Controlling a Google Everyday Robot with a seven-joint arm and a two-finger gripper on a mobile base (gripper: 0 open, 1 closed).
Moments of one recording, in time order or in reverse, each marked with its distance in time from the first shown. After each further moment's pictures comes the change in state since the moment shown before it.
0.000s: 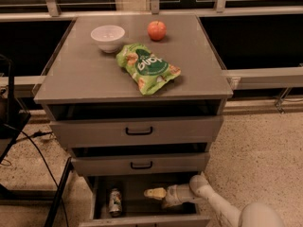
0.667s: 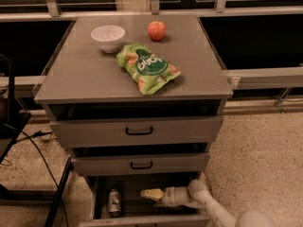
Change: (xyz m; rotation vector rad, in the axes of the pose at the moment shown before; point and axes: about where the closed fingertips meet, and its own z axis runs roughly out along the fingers) arm -0.001 -0.008 0.022 0.119 0.042 -0.030
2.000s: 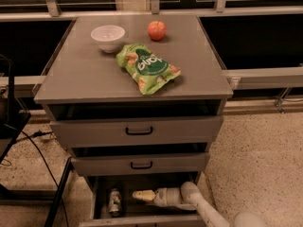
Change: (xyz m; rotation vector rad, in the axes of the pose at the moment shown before) arm 0.003 -0.023 0.036 0.103 0.036 -0.123
